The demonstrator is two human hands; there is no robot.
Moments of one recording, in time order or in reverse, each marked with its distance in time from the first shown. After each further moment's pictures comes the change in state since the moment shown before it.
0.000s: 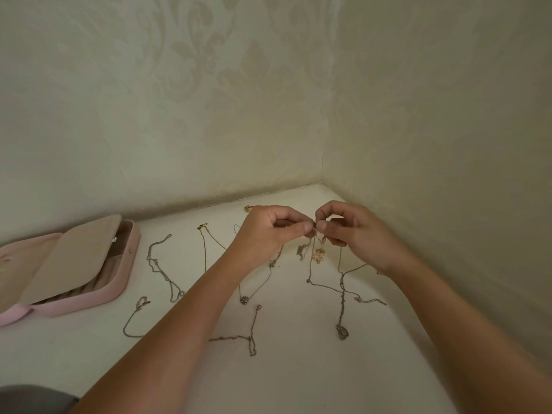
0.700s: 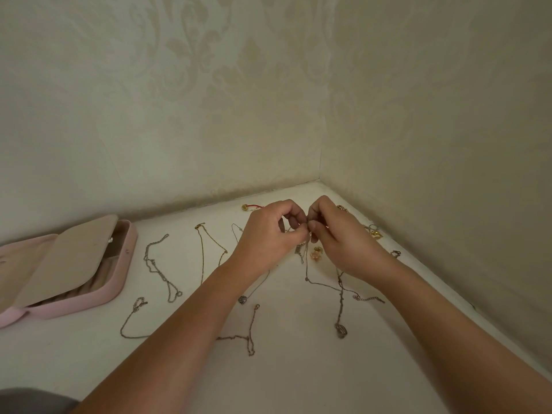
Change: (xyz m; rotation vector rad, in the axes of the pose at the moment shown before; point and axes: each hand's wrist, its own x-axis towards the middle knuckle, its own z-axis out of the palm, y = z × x) left_hand 0.003 -0.006 0.011 0.270 0.138 0.060; right_hand 0.000 0.000 0.021 -0.372 0.094 -0.134
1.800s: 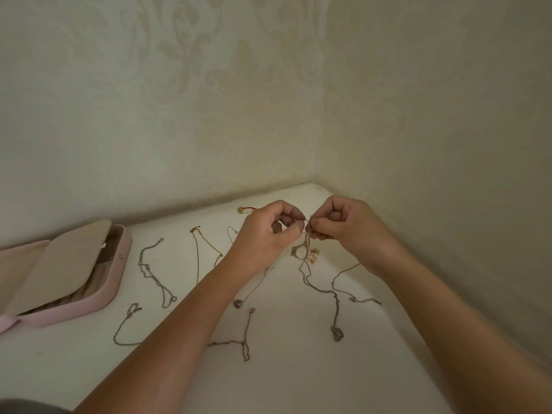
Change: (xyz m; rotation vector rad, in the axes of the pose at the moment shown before) left_hand 0.001 0.002 -0.003 -0.147 -0.062 -0.057; right_hand 0.004 -0.003 -0.017 0.488 0.073 0.280
